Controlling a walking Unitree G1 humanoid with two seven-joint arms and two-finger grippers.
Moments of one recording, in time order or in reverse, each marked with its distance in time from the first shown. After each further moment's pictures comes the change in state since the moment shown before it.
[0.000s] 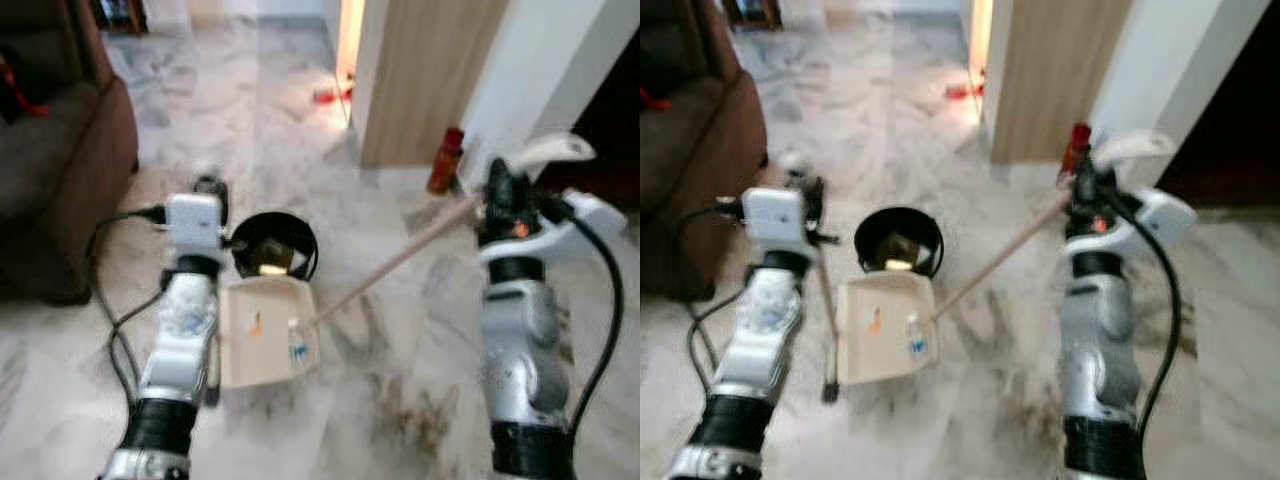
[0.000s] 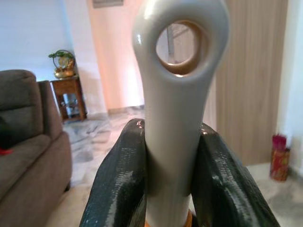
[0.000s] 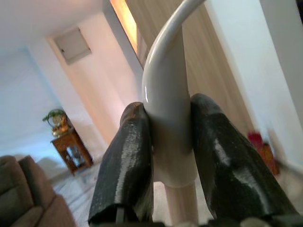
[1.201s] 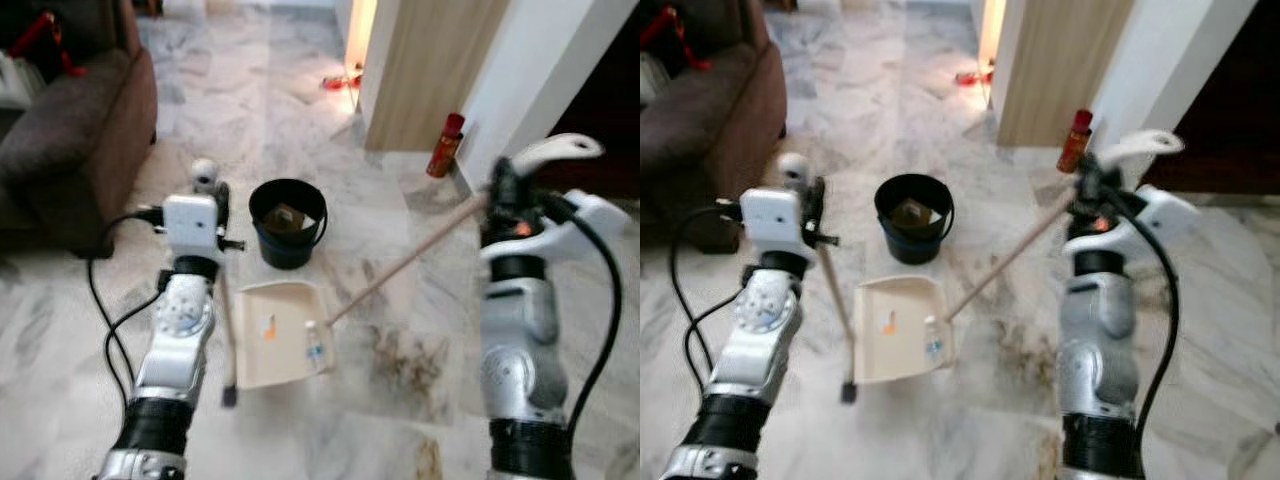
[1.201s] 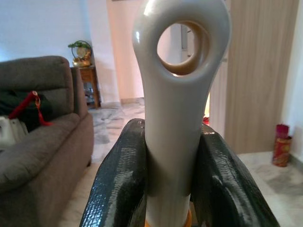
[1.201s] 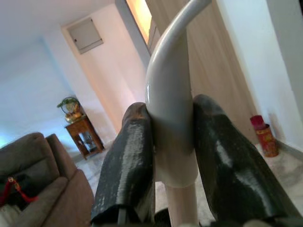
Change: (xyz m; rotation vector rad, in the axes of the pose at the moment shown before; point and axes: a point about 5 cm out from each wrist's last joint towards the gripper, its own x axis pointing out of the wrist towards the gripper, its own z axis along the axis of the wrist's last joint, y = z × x) left arm 0.001 0.012 -0.001 0.021 0.002 0.019; right arm 0.000 0.007 -0.005 0.018 0.013 0.008
